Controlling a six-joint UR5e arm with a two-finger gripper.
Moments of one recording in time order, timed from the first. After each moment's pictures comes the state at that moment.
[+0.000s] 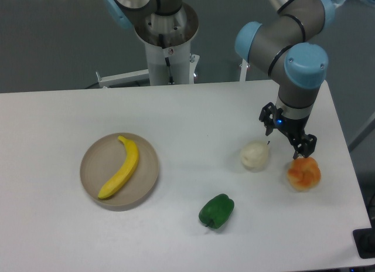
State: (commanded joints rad) arm 2.50 -1.95 -1.60 -1.05 1.59 1.58
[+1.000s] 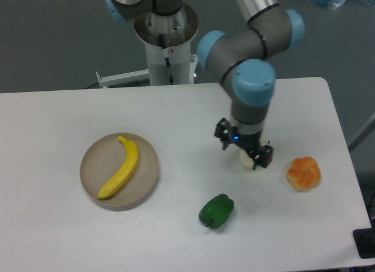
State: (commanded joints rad) arm 2.22 -1.93 -1.69 -1.04 1.58 1.01
